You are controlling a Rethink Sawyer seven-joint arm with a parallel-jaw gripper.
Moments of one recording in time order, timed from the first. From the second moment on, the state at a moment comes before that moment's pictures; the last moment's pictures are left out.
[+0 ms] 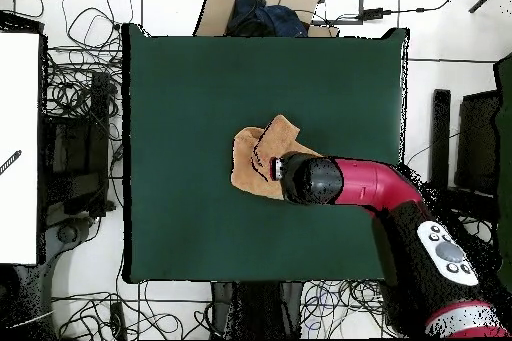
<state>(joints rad) -0.67 -0.66 0.40 1.79 -0.39 0.53 1.57</state>
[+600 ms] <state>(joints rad) -0.67 -0.56 0.40 1.78 -0.45 0.53 1.57</state>
